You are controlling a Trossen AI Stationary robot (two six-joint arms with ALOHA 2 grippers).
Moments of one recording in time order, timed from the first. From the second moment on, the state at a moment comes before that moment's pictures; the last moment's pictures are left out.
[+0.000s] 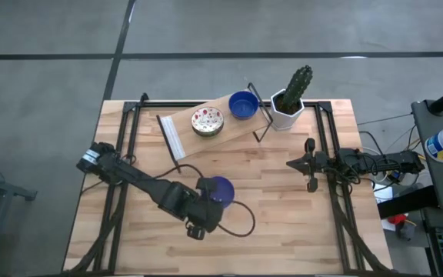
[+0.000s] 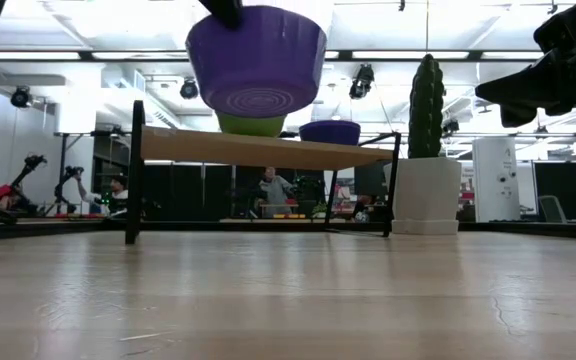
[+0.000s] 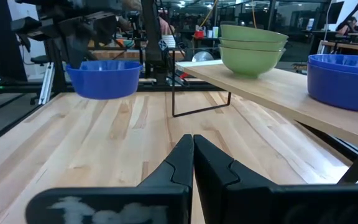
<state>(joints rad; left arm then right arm) -0.46 1.79 1.69 -1.00 -0.29 -0.11 0.12 0.04 0.04 -0.05 0.18 0.03</state>
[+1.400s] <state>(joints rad) -0.21 1.78 2.01 -1.06 -0.34 -0.15 0.12 0.04 0.04 -0.05 0.18 0.02</state>
